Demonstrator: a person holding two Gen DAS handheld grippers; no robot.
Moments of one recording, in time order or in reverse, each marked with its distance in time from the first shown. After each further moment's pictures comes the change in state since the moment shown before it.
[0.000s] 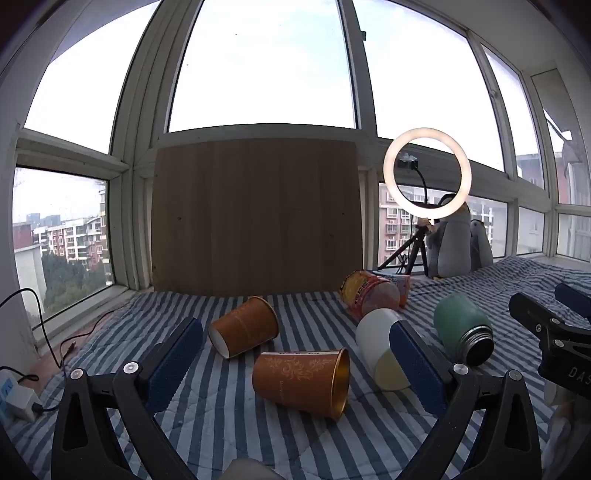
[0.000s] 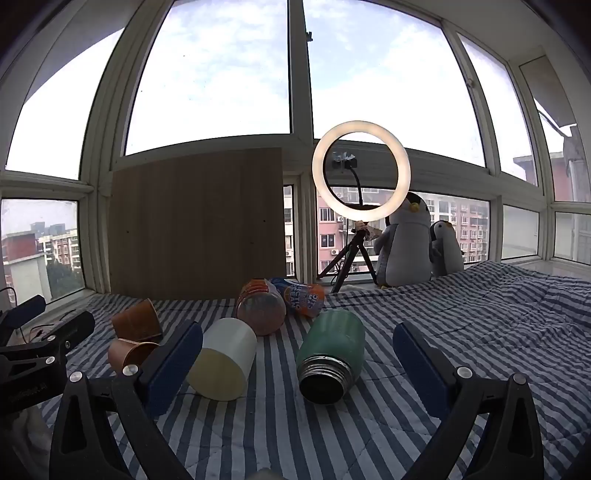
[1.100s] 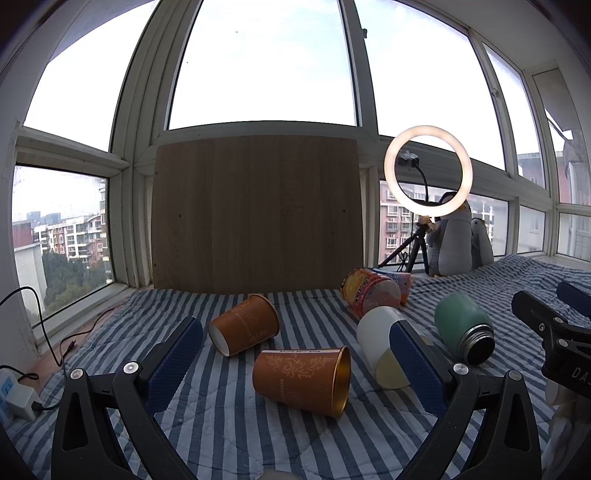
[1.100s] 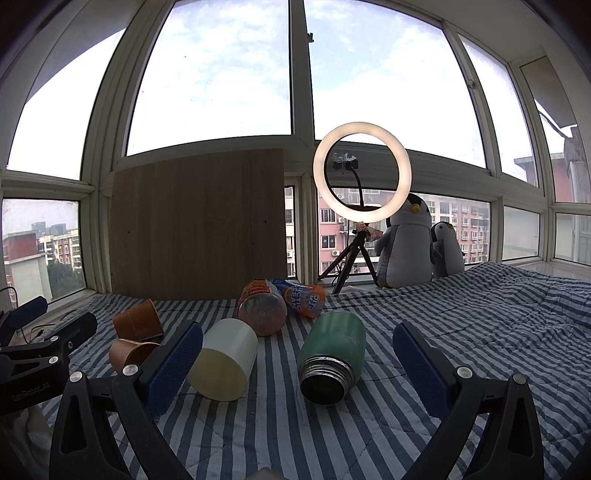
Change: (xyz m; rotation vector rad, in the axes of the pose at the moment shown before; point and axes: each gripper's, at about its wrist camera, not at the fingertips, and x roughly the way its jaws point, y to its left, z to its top) left arm 0.003 -0.003 -0.006 0.001 0.001 0.001; right arm 0.000 0.002 0.000 -0.001 0.001 0.000
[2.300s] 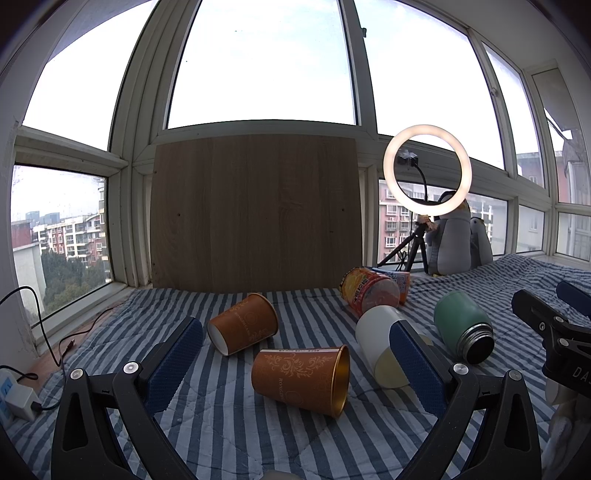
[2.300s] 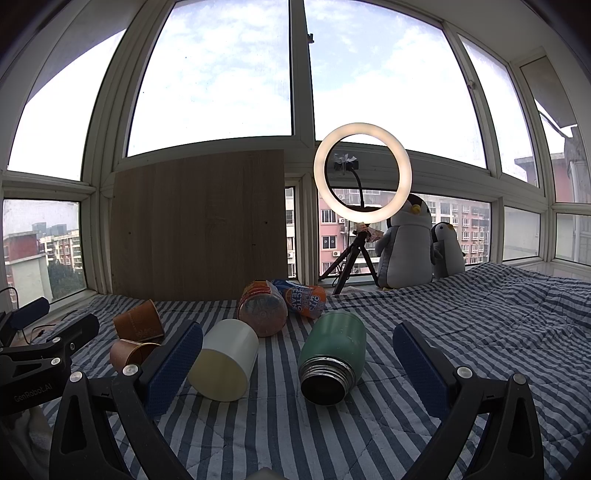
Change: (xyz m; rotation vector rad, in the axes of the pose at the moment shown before) left arm 0.002 -0.001 0.000 0.000 0.005 -0.002; right arm 0.000 0.001 -0.001 0.000 -0.003 0.000
